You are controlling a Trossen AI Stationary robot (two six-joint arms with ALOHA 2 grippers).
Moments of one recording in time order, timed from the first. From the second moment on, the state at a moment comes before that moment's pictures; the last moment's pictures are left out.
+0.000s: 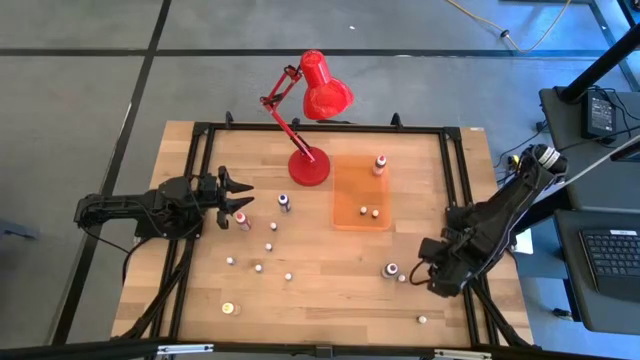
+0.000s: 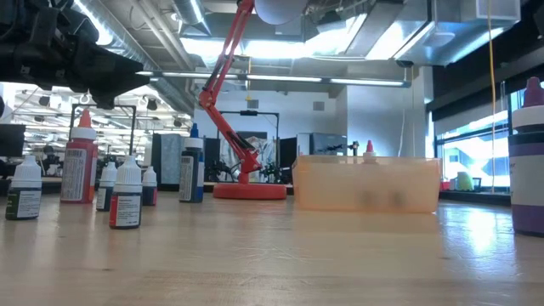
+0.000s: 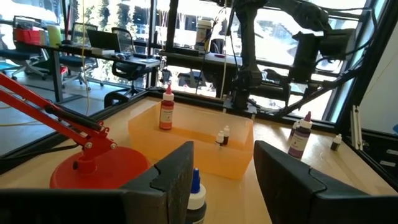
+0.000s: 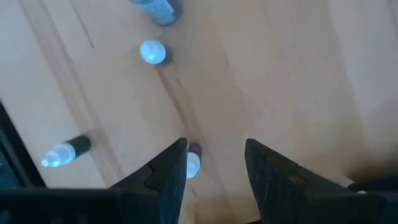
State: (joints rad) left arm 0.09 0.01 0.01 0.03 -0.11 -0.17; right arm 0.87 1.22 0.83 -1.02 0.12 1.25
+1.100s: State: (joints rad) left arm 0.09 0.01 0.01 0.04 -0.14 -0.17; right arm 0.94 1.37 0.75 -0.86 -0.02 1.41
